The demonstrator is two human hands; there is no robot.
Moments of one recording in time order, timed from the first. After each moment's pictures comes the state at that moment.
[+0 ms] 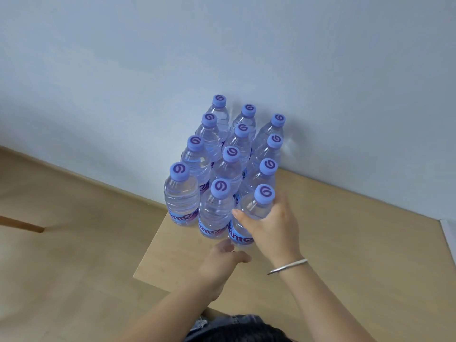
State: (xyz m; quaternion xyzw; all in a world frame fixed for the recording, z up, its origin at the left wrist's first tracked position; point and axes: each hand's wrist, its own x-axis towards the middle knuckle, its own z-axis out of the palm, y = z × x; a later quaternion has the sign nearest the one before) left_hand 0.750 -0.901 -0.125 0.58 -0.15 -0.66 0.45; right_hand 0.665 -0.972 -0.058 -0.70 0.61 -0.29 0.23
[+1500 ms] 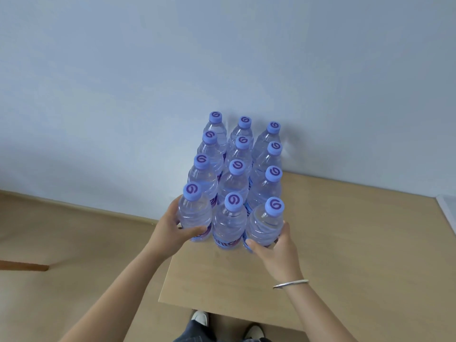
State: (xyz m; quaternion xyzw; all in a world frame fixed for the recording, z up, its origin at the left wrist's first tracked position) left_hand 0.909 -0.926 -0.106 0.63 -0.44 -0.47 0.43; right_hand 0.665 -0.944 -0.117 -0.56 0.62 -0.35 0.42
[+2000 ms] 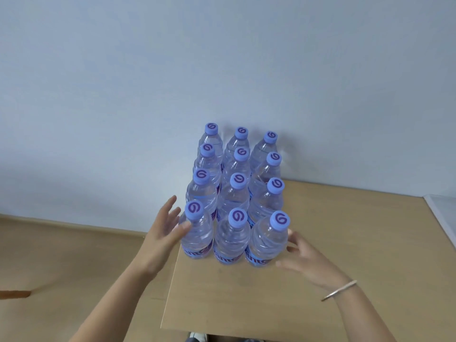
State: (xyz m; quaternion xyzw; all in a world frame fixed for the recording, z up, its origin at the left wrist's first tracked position) left_hand 0.930 -0.931 -0.080 0.57 -0.41 -0.54 0.47; right_hand 0.623 -0.966 -0.087 -0.55 0.58 -0.18 0.57
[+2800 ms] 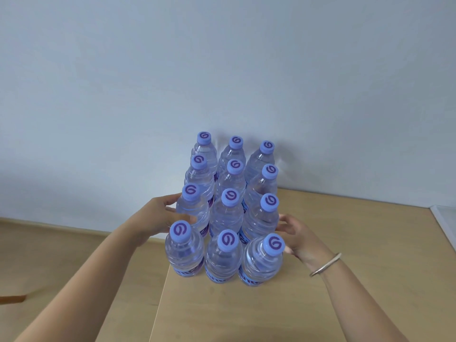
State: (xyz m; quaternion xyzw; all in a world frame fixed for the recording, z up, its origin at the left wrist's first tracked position) left_hand 0.944 -1.022 -0.058 0.64 -0.43 -0.57 0.28; right_hand 0.633 -1.040 -0.081 -0.43 0.51 -0.29 0.69
